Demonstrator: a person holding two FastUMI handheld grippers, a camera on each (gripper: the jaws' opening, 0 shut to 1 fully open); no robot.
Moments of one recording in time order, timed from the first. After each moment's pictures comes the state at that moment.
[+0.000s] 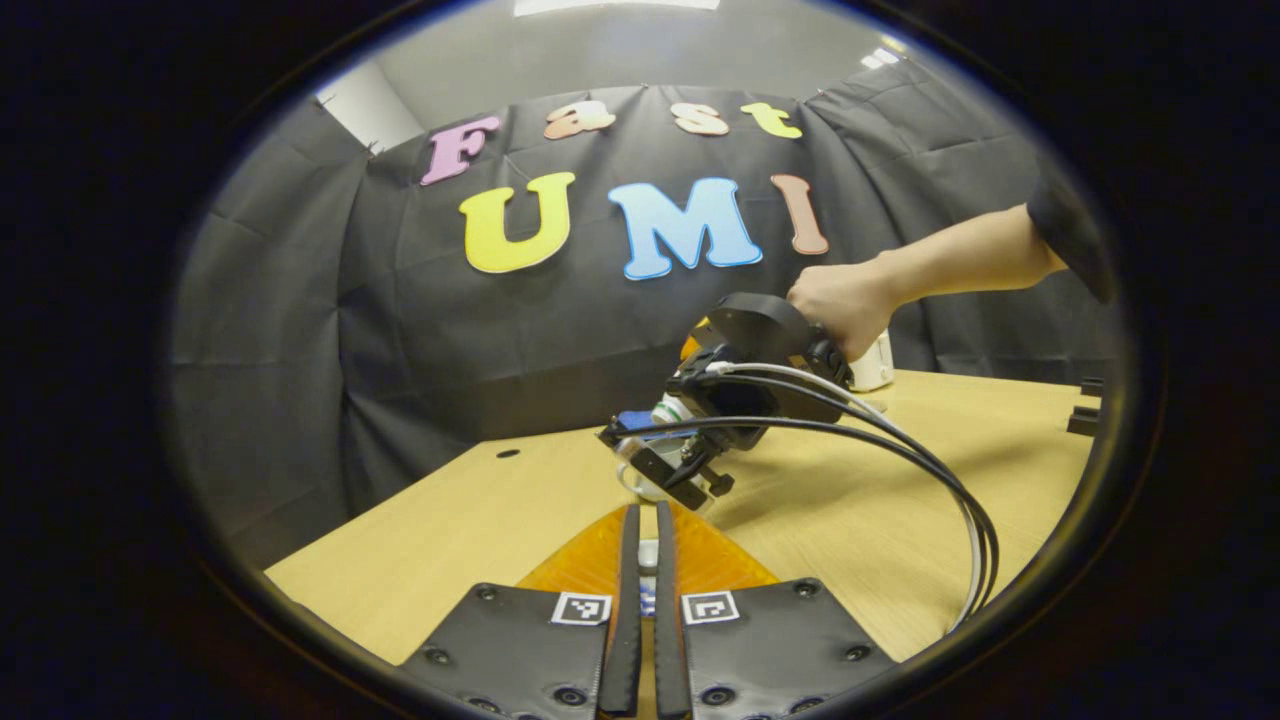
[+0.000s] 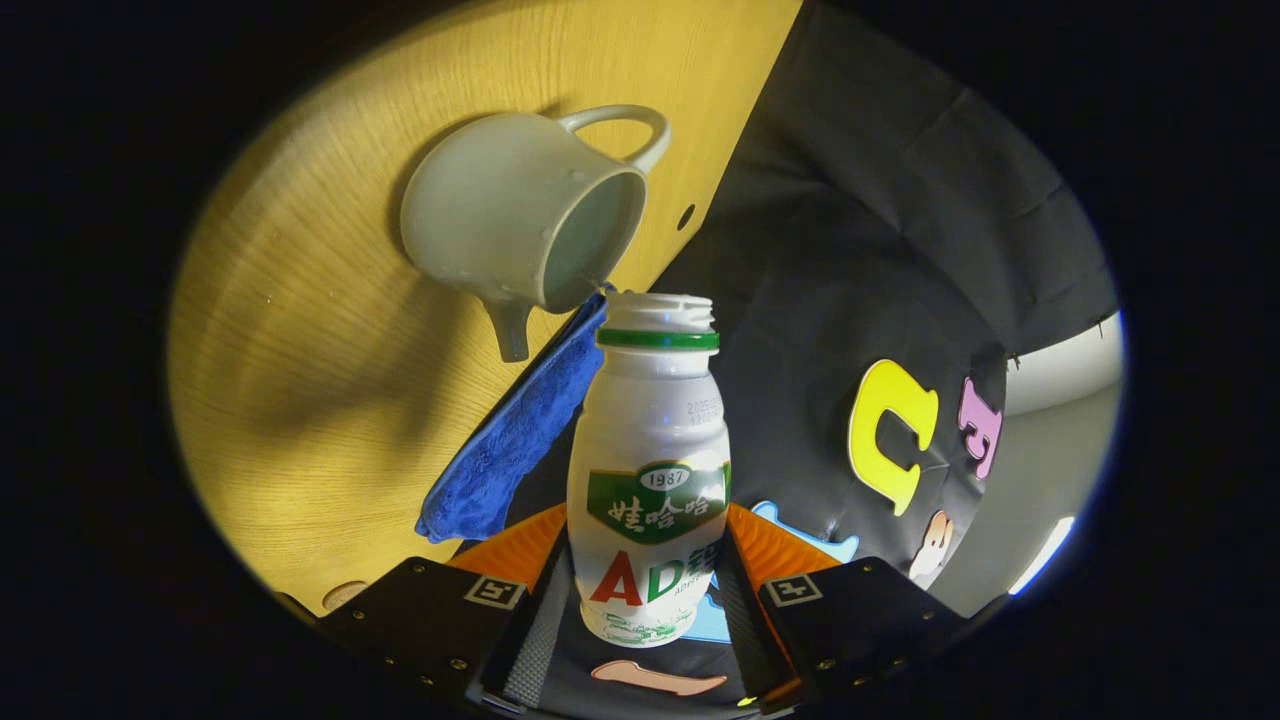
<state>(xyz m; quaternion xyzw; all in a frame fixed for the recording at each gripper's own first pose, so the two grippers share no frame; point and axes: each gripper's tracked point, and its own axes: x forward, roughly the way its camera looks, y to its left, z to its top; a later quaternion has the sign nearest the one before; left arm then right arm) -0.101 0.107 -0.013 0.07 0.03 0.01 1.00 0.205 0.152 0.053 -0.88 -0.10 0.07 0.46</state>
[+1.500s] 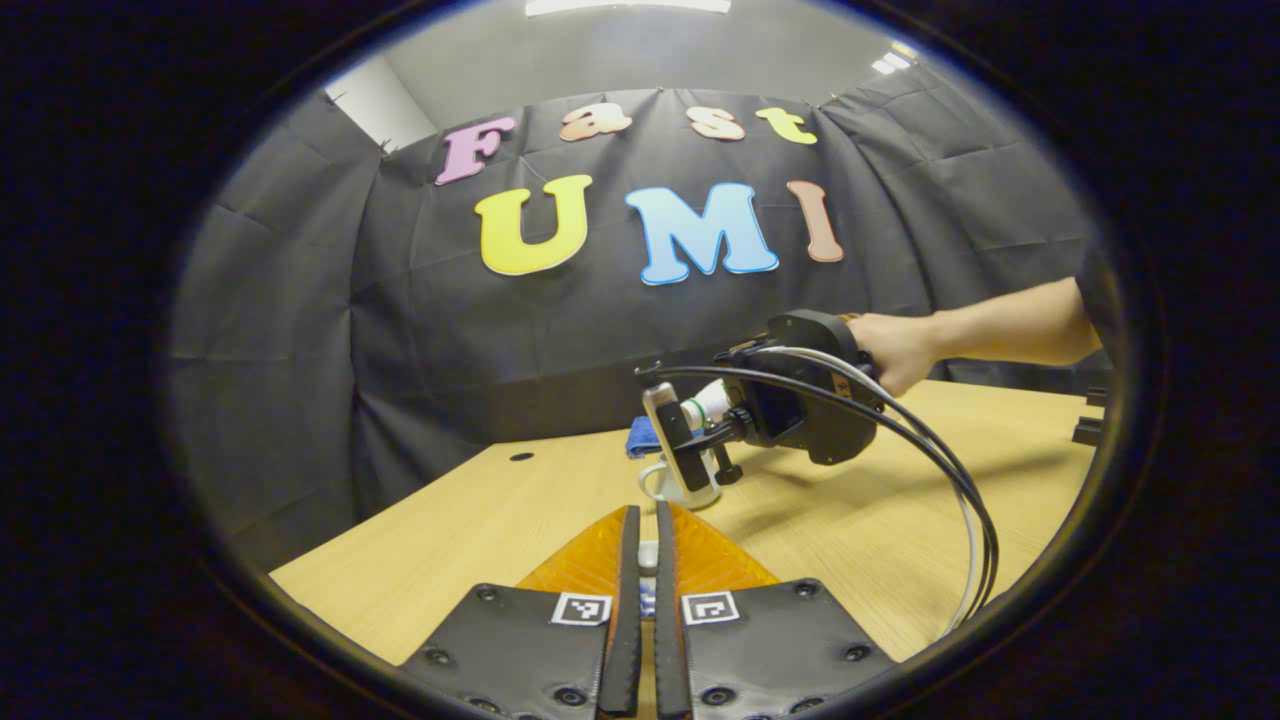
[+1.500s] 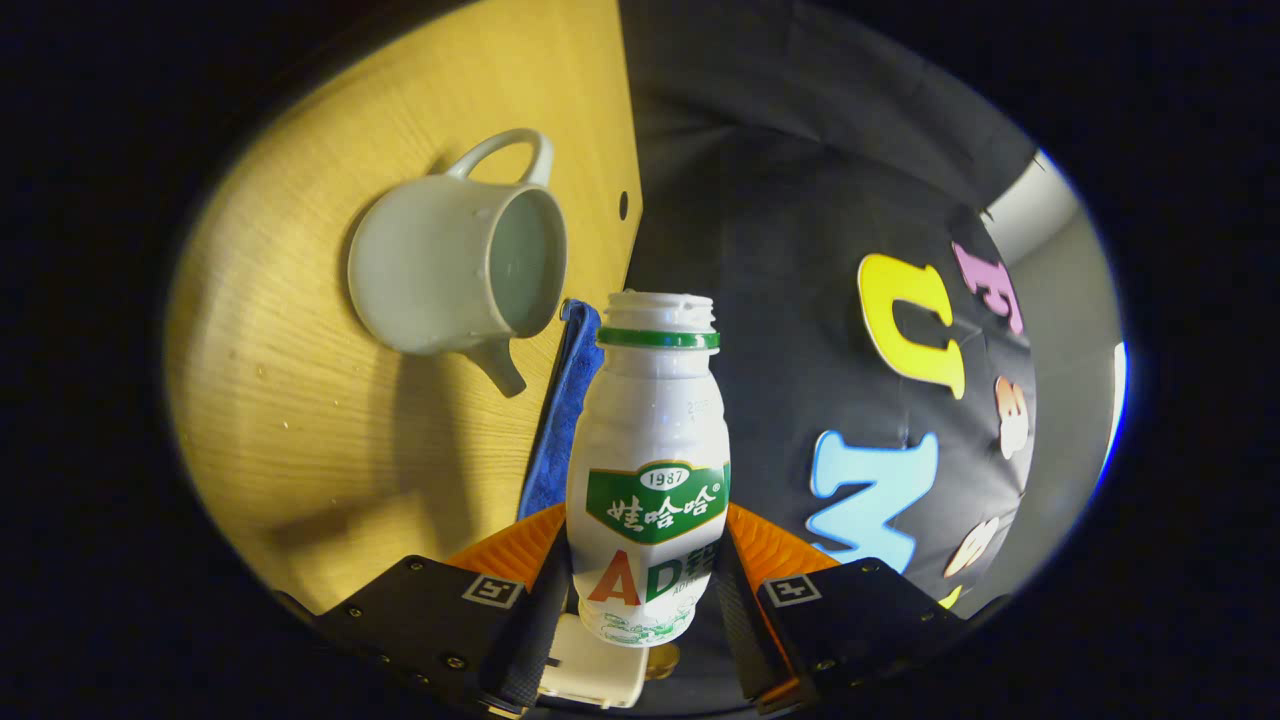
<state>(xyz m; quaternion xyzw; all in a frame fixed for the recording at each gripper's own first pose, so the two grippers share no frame) -0.097 0.132 0.000 0.06 0.02 0.02 1.00 0.206 0.130 0.023 -0.72 -0.04 0.10 0.68</state>
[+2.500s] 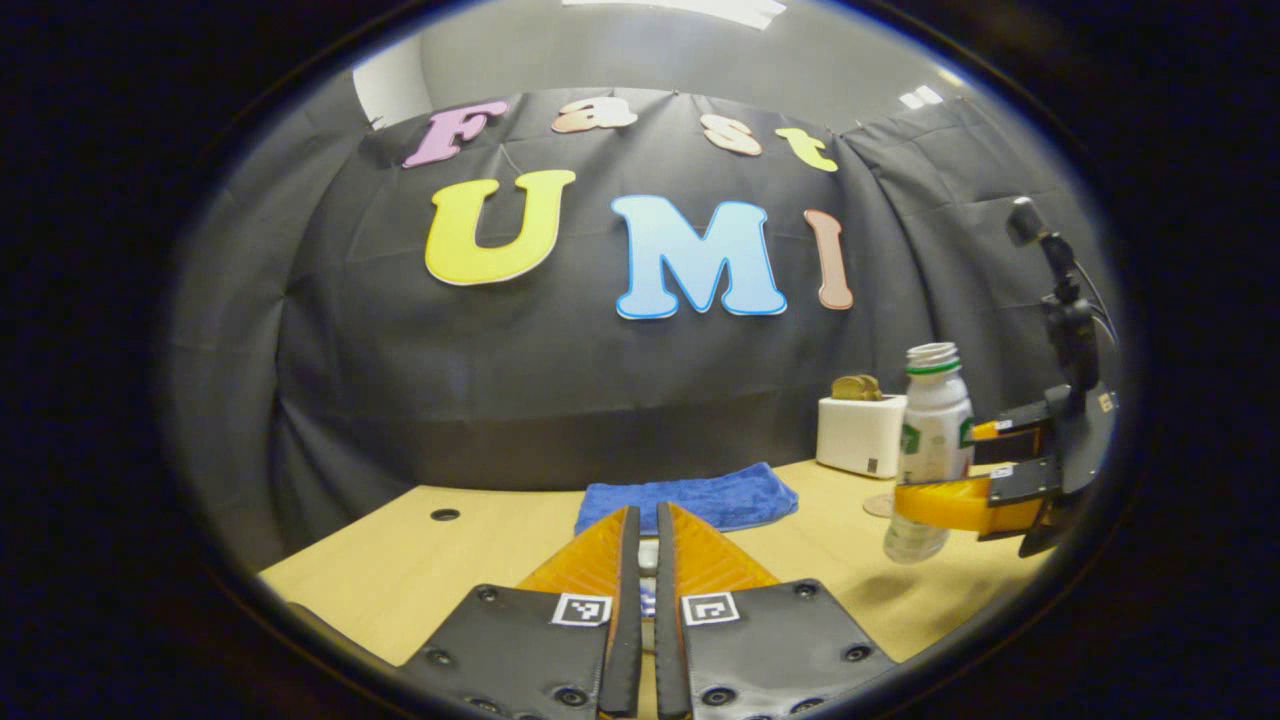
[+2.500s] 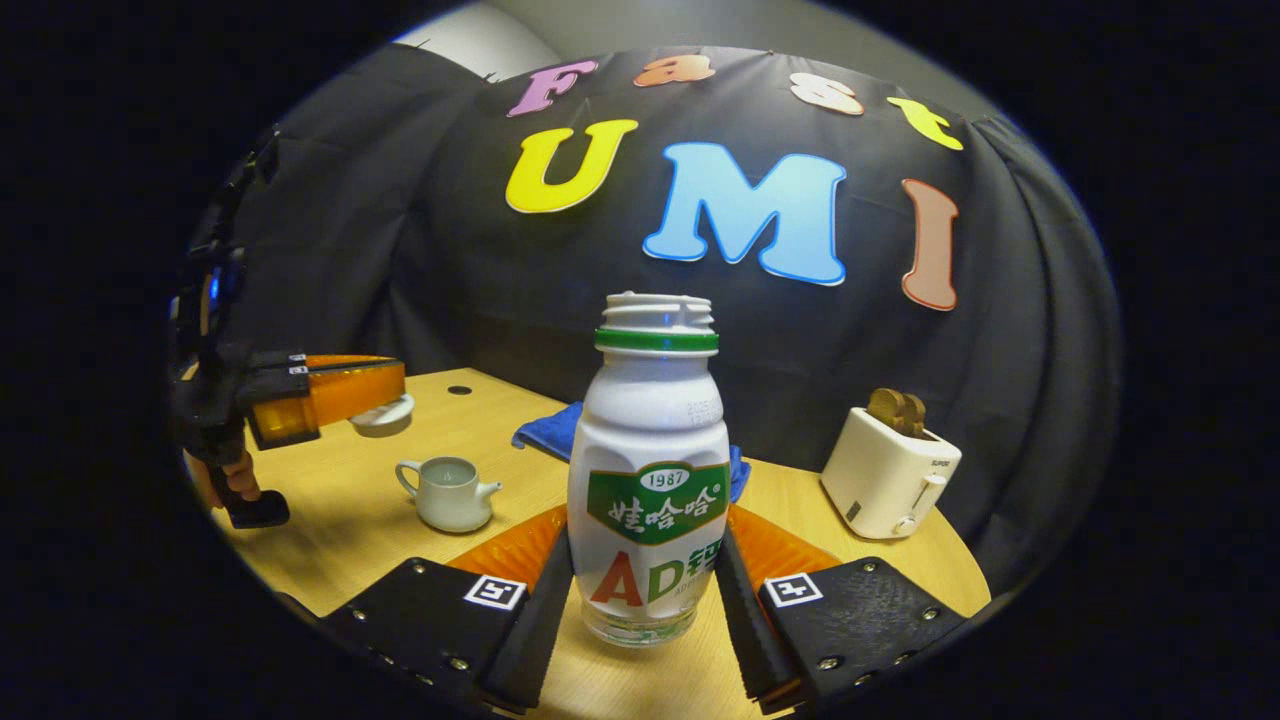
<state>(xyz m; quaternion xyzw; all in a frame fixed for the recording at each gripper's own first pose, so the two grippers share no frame) 0.111 0.109 0.062 0.00 -0.01 -0.04 1.00 0.088 0.029 0.054 -0.10 0.06 0.12 0.99</state>
